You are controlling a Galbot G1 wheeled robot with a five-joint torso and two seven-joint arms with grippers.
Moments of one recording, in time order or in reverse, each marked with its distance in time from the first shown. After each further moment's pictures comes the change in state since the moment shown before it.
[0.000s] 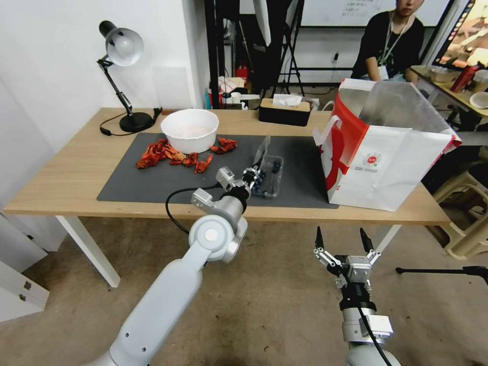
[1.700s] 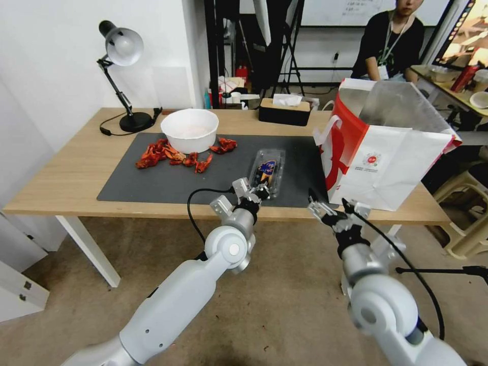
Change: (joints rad) left arm -0.081 0.040 0.171 0.158 0.352 0.029 0.028; right arm 0.451 -0.225 -0.073 0.094 0.928 -0.487 0.142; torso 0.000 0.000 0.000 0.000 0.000
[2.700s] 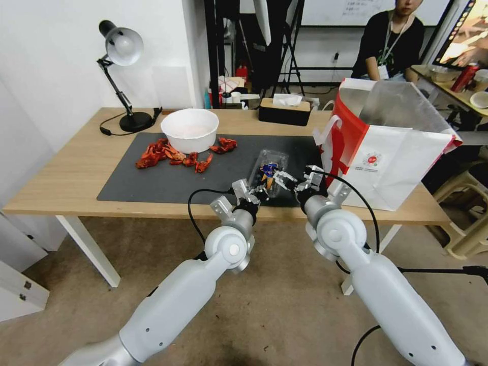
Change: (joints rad) left arm -0.008 0.005 0.007 0.013 0.002 -0.001 -0.013; right arm 0.414 0.054 -0.226 -0.334 0.278 -0.079 0.066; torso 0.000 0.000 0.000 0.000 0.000
